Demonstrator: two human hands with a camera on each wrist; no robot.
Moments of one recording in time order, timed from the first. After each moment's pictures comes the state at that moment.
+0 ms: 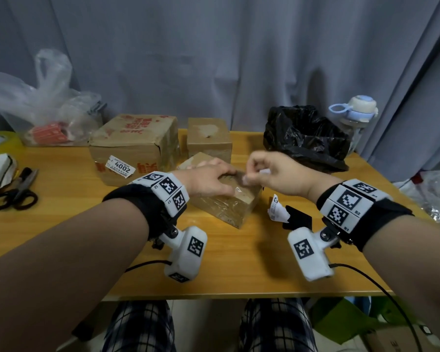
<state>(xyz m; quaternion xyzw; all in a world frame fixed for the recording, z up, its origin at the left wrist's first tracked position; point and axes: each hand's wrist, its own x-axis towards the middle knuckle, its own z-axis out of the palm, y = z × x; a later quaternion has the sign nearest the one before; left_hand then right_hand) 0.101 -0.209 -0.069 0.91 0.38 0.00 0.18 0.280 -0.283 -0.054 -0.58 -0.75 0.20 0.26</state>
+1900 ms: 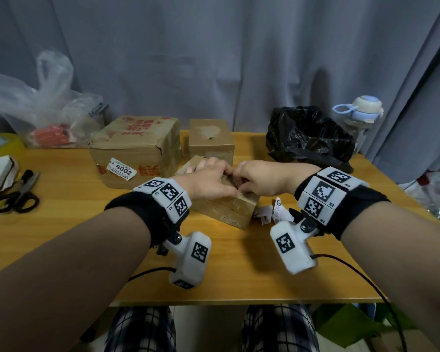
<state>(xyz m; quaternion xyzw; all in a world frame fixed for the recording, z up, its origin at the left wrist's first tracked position) 0.104 -0.209 -0.070 0.88 0.43 0.03 0.19 0.252 -0.256 -0.045 -0.59 -0.79 0.11 -0.06</state>
